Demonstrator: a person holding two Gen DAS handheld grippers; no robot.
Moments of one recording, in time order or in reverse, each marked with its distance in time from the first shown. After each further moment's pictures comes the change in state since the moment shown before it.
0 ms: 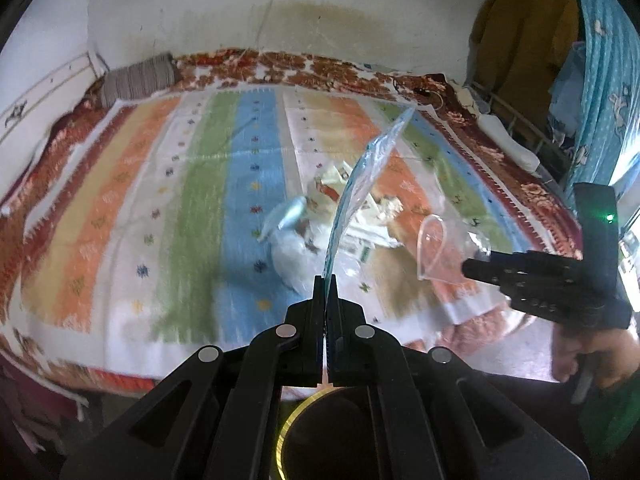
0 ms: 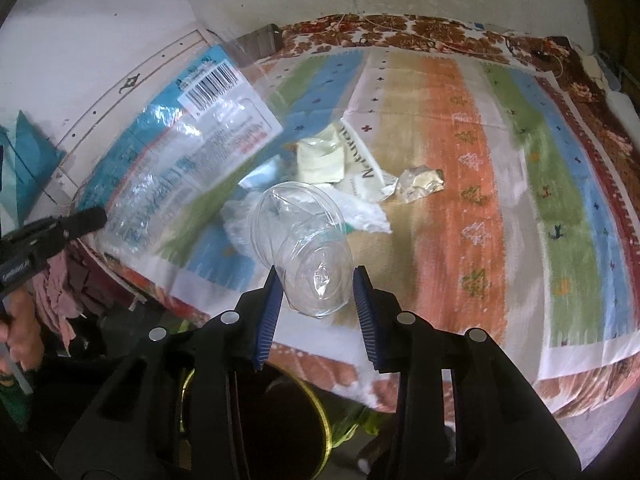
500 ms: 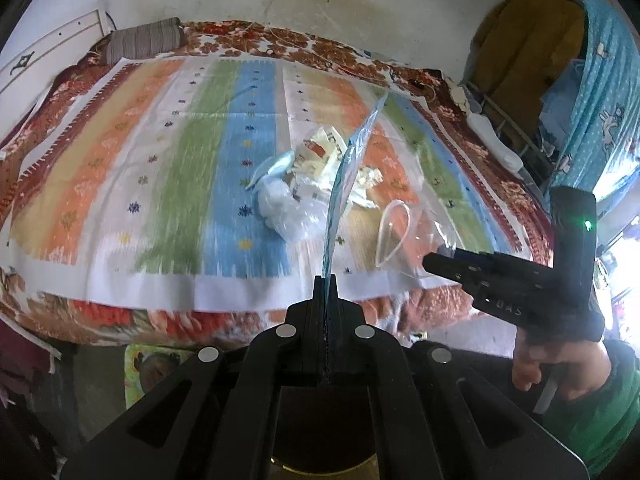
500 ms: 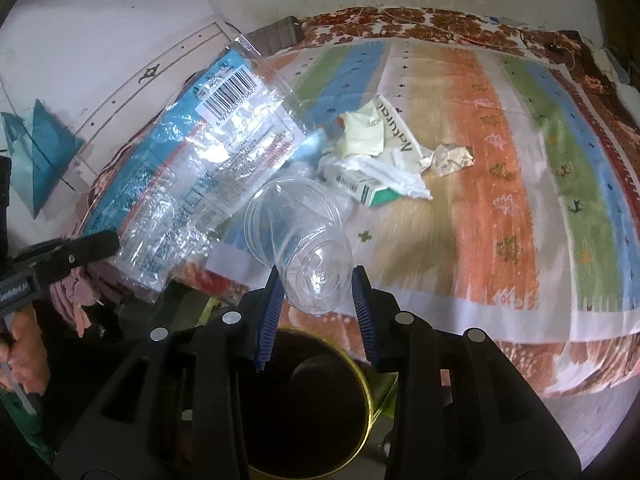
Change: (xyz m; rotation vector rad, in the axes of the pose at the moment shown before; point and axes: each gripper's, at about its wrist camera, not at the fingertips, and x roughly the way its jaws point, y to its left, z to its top) left arm -0.030 -0.002 -0.049 -0.082 0.050 -0.071; right arm -0.011 0.040 -0.036 -0.010 0.020 0.045
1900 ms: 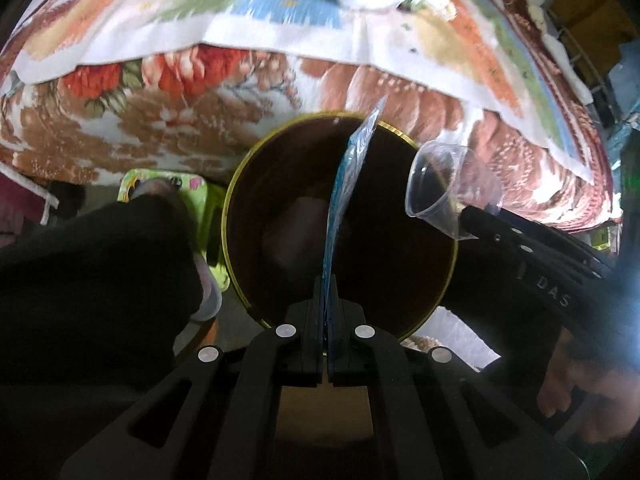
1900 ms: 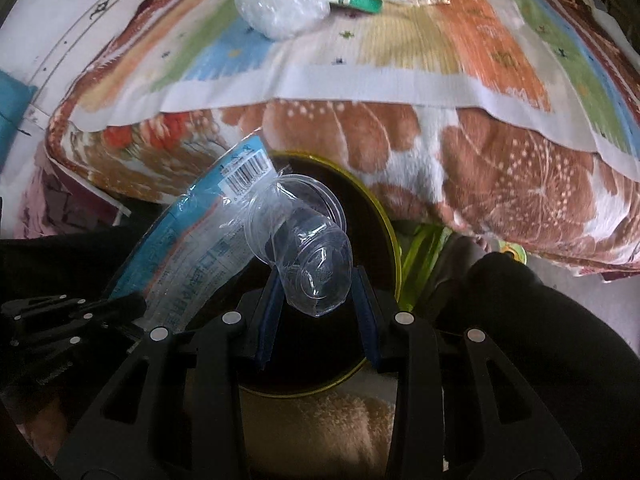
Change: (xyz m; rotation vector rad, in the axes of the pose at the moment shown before) left arm 0.076 0.008 -0.166 -0.201 0.430 0.140; right arm 0.050 0.021 -0.151 0.100 0.286 -0.136
